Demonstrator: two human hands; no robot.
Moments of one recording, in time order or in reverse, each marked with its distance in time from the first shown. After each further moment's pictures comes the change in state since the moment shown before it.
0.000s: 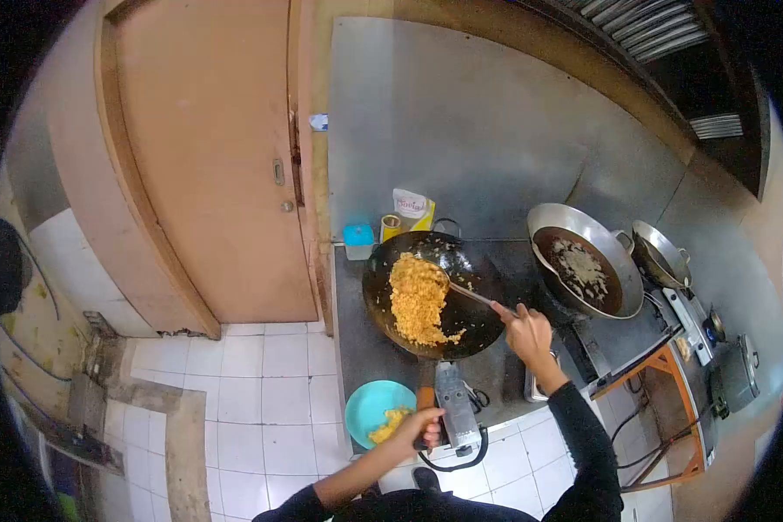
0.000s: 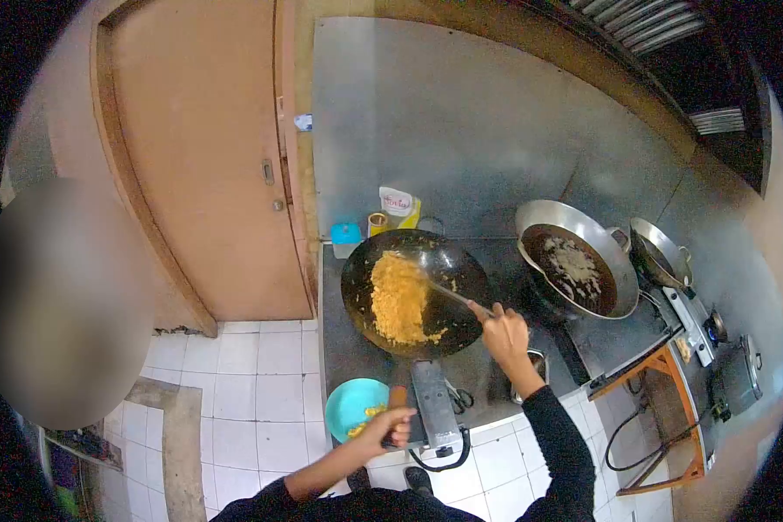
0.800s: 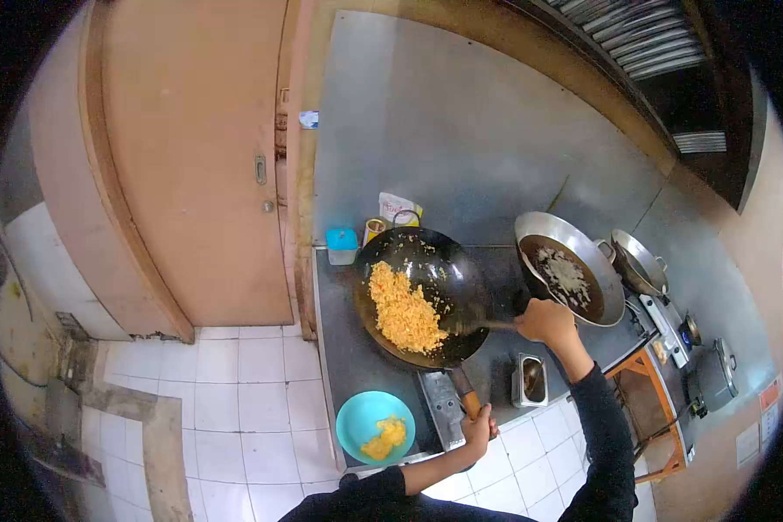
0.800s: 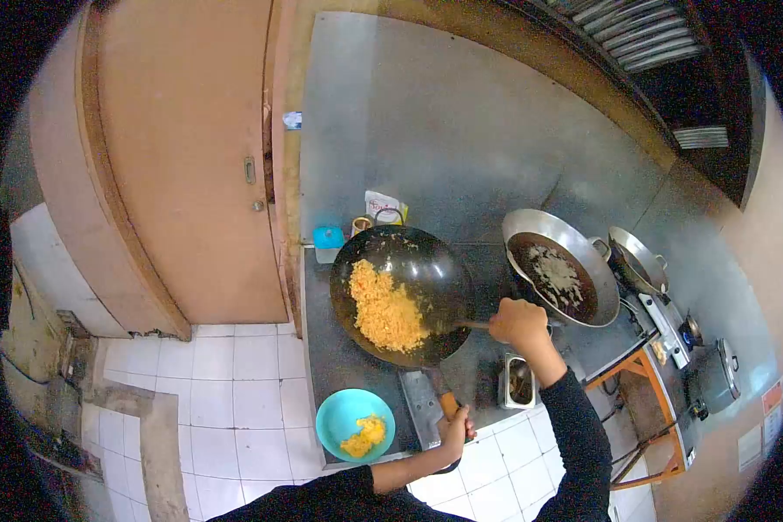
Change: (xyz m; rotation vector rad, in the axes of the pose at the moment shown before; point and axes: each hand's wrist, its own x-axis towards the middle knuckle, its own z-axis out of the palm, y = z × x) left_hand 0.135 -0.083 0.069 -0.210 0.124 0.441; right_hand 0.046 0.002 -0.078 -0.059 -0.340 0.282
